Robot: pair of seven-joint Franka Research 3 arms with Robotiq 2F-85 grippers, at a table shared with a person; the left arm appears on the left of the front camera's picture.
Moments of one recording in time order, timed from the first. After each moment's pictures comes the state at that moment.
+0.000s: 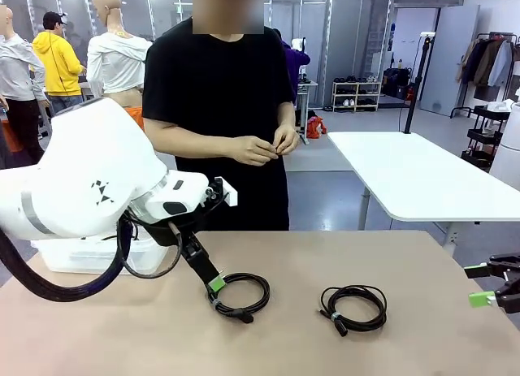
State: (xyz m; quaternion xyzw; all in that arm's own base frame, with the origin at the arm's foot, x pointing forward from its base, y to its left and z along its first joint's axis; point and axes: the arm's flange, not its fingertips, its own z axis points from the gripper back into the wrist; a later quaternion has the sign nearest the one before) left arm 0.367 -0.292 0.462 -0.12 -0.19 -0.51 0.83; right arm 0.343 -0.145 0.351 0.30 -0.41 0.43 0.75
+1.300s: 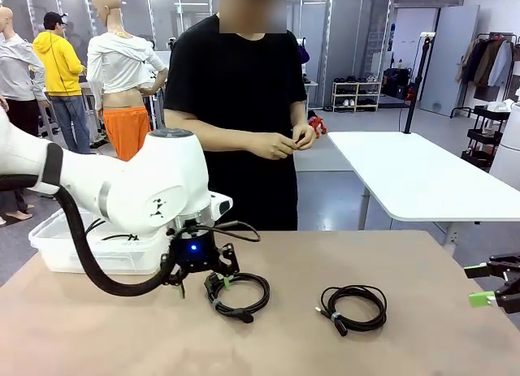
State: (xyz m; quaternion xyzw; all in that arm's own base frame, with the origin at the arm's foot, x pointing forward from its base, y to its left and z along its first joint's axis) left arm 0.433 -0.327 0.383 -0.05 -0.05 0.08 0.99; right arm 0.344 -0.145 0.350 0.30 -0.41 0.43 0.75
